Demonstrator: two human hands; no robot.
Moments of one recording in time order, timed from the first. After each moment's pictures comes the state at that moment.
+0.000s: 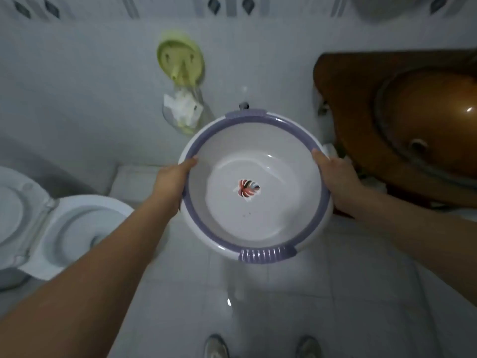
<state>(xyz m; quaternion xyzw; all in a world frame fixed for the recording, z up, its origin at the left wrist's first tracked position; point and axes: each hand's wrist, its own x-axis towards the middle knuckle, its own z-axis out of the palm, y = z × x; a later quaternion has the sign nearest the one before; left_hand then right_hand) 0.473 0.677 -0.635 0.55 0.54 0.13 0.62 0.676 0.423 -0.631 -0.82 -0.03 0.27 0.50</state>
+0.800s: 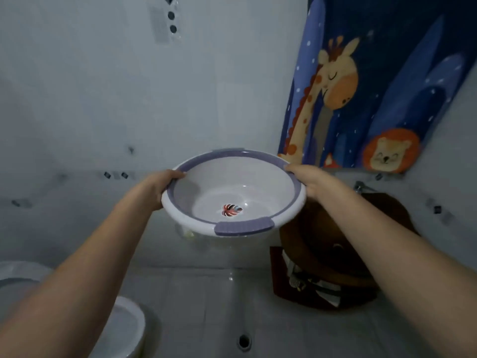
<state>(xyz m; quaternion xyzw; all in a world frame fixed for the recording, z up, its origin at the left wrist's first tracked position) 0.445 0.628 -0.185 0.61 0.42 0.10 0.67 0.651 0.391 -0.194 -0.70 -0.05 0.31 0.64</state>
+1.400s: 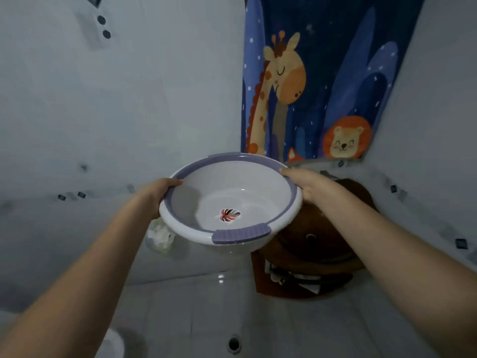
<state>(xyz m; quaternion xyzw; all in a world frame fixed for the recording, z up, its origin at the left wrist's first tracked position) 0.536 0.579 -0.199 0.64 0.40 0.06 0.65 0.715 0.307 -0.211 -0.68 -0.01 0.29 0.67</state>
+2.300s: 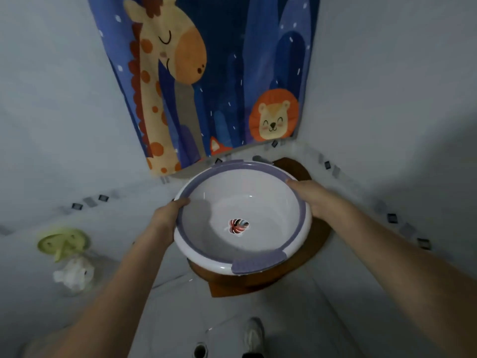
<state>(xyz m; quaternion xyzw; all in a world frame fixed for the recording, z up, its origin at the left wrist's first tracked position) 0.789 0.417 -0.326 0.62 0.40 0.02 0.67 0.907 0.104 -0.339 -0.73 0.11 0.21 0.64</state>
